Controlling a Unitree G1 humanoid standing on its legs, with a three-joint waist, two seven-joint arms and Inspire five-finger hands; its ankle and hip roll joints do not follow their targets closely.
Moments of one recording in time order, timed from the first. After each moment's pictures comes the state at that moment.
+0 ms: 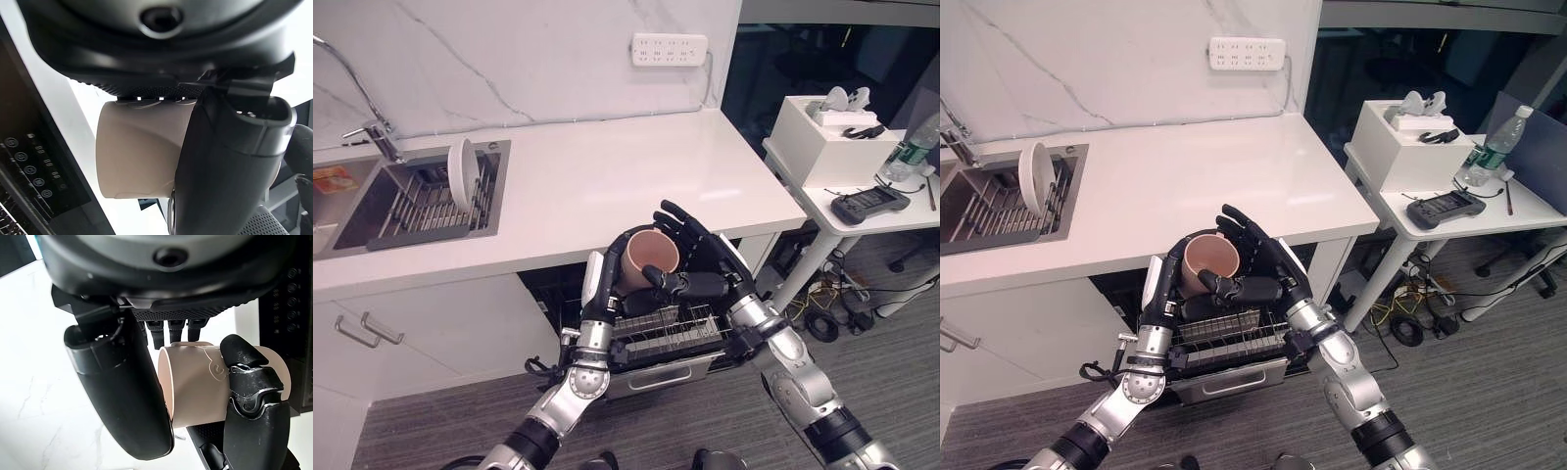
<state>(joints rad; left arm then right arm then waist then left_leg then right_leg) -0.20 0.30 -0.51 0.34 0.14 -0.49 0.58 -0.22 -0.39 0.38 0.05 0.67 -0.21 0.20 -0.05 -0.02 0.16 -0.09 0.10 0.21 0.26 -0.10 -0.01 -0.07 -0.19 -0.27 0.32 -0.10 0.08</state>
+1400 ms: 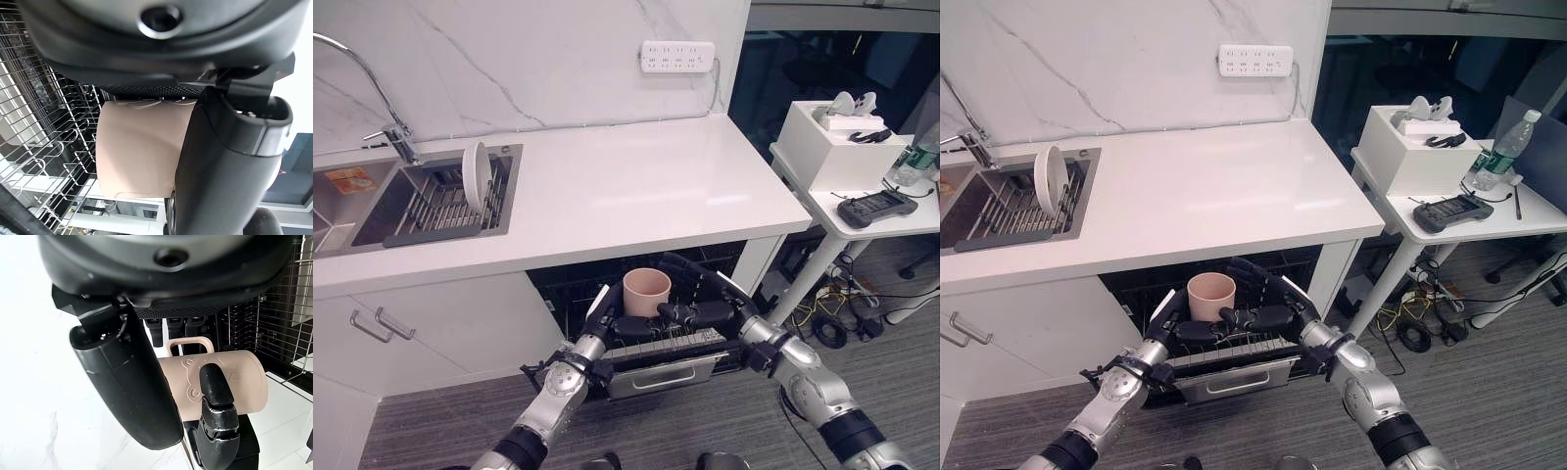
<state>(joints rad) -0.18 0.34 -0.51 0.43 -0.42 -0.35 -0.01 -0.20 -0.46 0.35 0.23 0.75 -0.01 0.42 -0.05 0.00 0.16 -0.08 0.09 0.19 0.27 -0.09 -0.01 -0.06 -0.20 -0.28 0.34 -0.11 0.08</state>
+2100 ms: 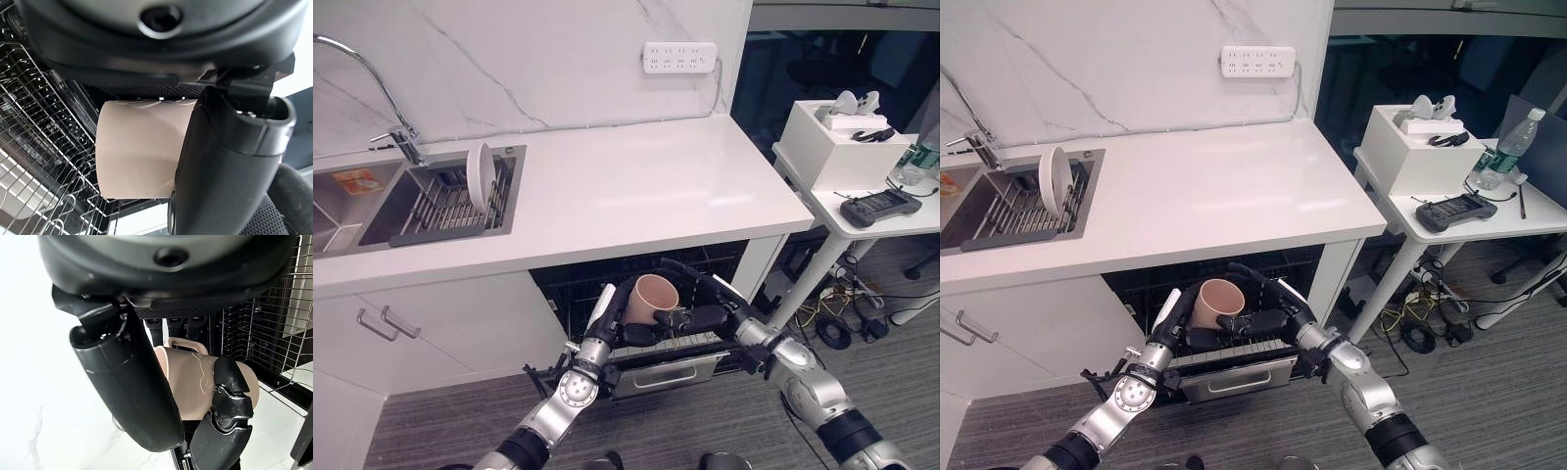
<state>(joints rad) -0.18 0.35 -0.56 0.43 0.01 -0.36 0.34 -0.22 -0.44 0.39 0.23 0.67 -0.04 0.35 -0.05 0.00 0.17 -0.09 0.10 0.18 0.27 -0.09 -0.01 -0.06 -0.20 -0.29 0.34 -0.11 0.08</state>
